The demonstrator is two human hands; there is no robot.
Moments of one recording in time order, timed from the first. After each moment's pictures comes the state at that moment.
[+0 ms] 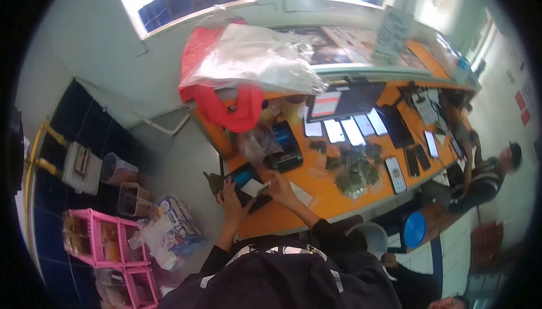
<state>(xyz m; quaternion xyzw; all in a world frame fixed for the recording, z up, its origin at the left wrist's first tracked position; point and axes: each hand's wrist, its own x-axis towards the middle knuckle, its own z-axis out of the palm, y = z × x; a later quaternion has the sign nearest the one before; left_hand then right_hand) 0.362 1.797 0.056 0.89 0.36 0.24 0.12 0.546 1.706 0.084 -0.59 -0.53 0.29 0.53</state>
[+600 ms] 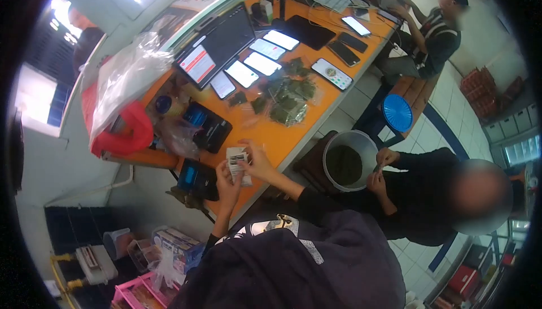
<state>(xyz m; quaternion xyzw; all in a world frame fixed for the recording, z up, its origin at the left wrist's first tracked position) 0.441 1.707 0.070 0.77 0.16 0.15 0.60 0.547 1.597 0.051 -0.62 -0.23 0.21 0.72</state>
